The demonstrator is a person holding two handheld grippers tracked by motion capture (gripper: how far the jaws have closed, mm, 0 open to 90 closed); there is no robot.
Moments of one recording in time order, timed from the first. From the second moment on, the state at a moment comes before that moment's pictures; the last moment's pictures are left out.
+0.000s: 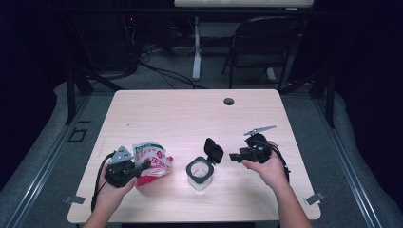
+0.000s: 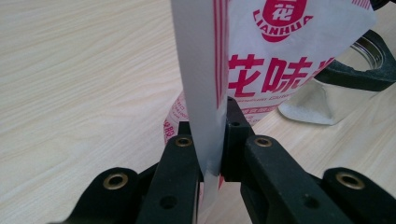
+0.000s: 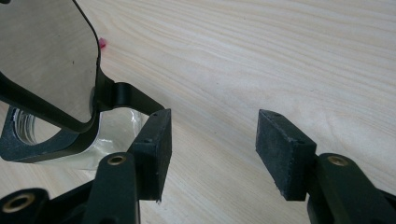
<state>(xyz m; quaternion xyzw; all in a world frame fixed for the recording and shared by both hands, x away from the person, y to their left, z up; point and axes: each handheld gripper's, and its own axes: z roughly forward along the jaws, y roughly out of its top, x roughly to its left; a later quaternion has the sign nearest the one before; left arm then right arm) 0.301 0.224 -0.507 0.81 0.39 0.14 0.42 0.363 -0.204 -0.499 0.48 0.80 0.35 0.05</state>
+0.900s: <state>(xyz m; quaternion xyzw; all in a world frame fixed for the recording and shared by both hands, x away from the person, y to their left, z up) 0.301 0.226 -0.514 0.80 0.40 0.13 0.43 0.338 -0.208 -0.446 0.45 0.81 0.37 0.06</state>
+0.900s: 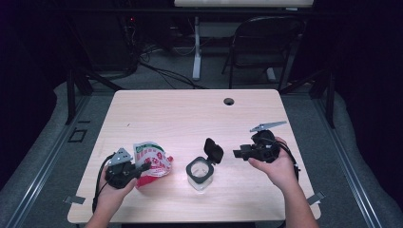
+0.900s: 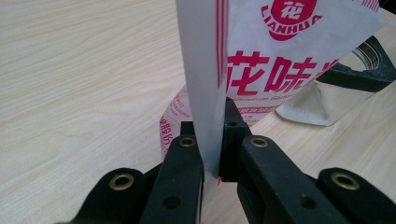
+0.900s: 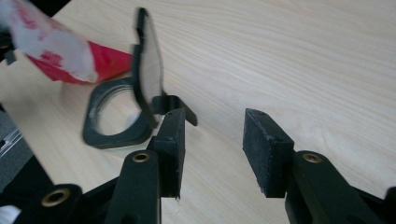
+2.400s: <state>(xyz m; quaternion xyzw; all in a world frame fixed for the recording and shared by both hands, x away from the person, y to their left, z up) 0.297 0.222 -0.517 0.80 0.39 0.12 0.44 0.308 -0.056 -0.473 0.28 0.88 0.38 0.01</state>
